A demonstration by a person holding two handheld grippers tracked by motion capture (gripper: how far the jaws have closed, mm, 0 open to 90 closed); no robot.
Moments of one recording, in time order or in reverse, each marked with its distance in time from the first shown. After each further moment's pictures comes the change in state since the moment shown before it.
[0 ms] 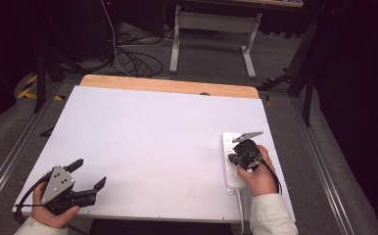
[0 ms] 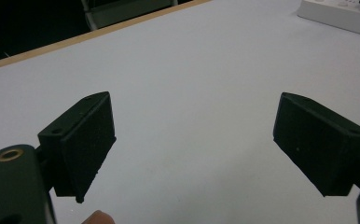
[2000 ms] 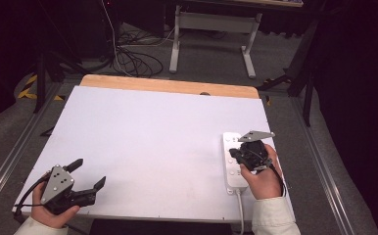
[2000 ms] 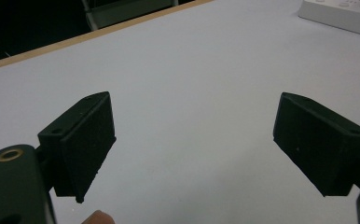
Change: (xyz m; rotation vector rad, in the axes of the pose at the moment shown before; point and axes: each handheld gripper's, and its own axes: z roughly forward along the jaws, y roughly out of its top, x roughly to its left) left arm 0.001 0.000 0.000 0.000 0.000 -0.005; right arm 0.014 0.003 -0.043 -0.176 -0.014 -0.027
